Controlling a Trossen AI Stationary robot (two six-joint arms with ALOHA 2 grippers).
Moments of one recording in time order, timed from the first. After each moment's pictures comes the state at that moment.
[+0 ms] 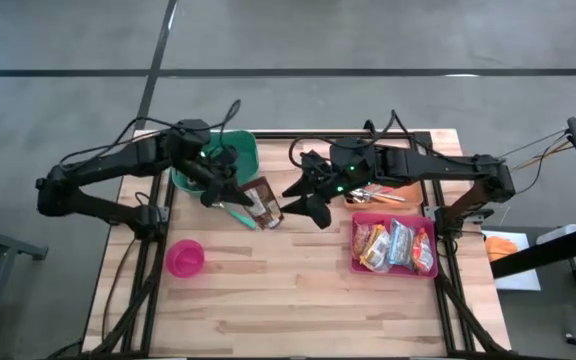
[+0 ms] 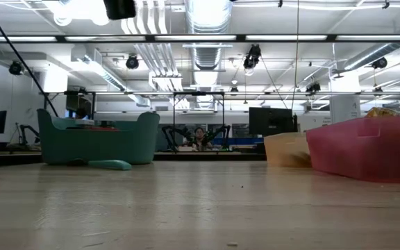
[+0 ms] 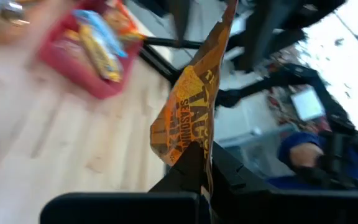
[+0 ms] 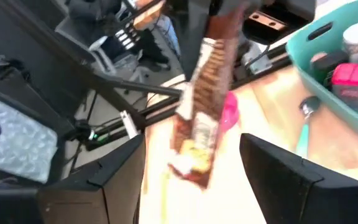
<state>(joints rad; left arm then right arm) 0.26 1.15 1.20 -0.52 0.70 -0.67 0.01 1.57 1.63 -0.44 -0.22 0.54</state>
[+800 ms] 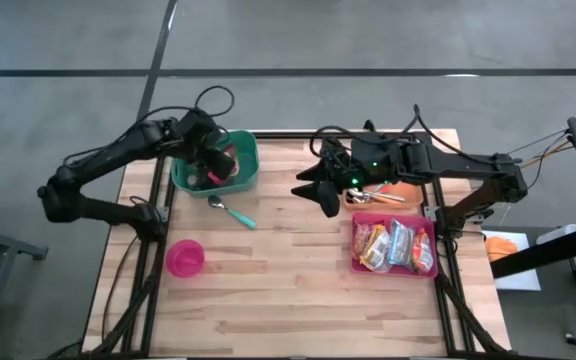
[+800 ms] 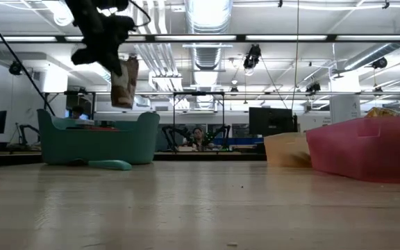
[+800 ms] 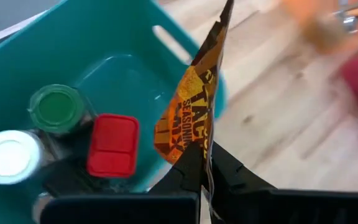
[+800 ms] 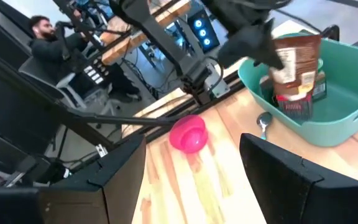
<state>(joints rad) 0.57 1.19 1.18 -1.02 0.04 -0.42 0.02 1.47 1.62 -0.50 0.00 0.60</state>
